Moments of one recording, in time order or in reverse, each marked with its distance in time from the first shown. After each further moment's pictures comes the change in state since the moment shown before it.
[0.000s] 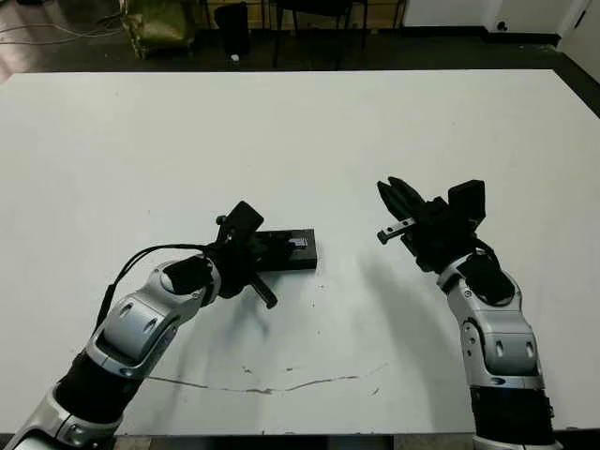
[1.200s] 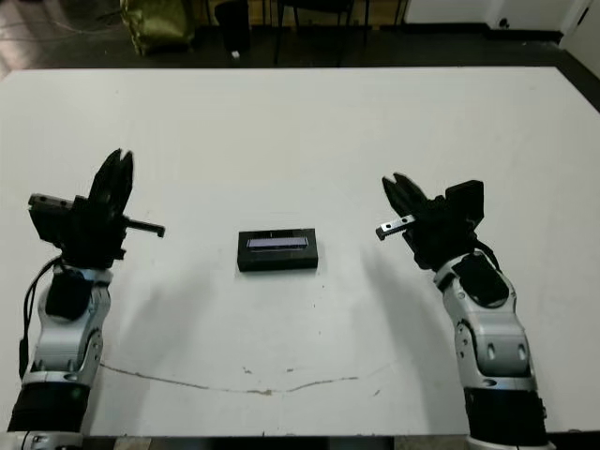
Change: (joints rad) left arm 0.109 -0.030 0.512 0.502 0.065 -1.180 0.335; right arm 0.008 0.072 0.033 -0.013 -0.164 -0.140 -0.184
